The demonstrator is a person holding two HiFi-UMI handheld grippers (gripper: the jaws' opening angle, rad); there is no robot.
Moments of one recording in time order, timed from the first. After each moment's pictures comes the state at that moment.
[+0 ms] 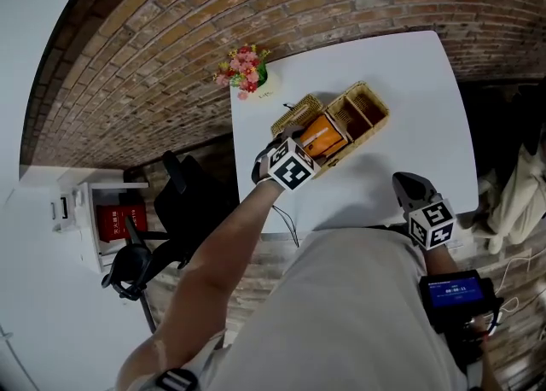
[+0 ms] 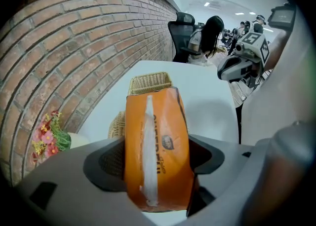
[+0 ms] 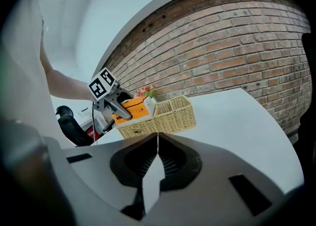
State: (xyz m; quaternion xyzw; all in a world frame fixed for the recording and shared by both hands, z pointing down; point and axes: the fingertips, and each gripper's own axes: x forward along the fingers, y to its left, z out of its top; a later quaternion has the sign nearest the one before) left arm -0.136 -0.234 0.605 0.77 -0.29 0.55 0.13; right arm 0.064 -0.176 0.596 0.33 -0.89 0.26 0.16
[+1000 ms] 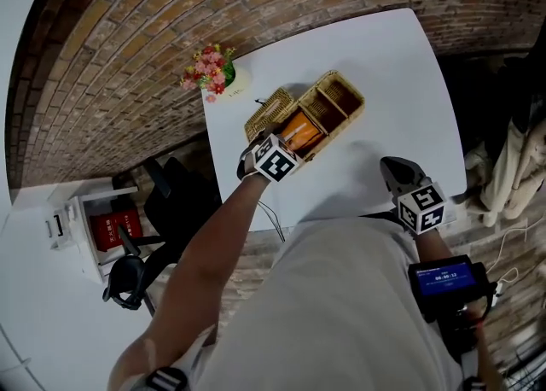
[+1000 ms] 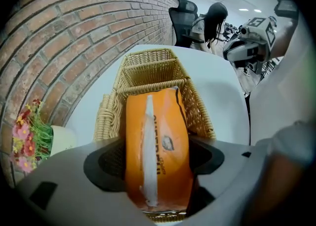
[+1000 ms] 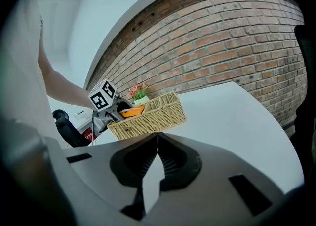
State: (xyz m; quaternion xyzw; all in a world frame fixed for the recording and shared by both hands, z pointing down) left arm -0.143 -0.228 0.657 0.75 -0.26 0.59 0.15; right arm 0.081 -0.179 0.603 0.35 -0.87 0.29 0.16
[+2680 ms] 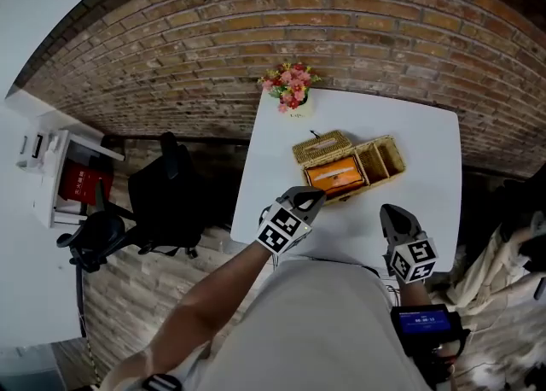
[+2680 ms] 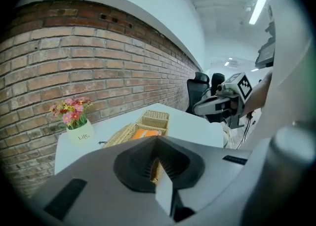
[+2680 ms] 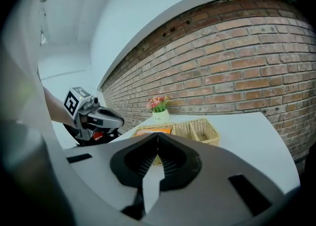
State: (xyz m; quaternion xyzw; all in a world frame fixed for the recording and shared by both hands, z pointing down) left arm -0.150 -0.163 0.535 0.85 -0.44 0.24 0.16; right arm -0.003 -0.184 0.531 0.30 -0.92 0.19 0.15
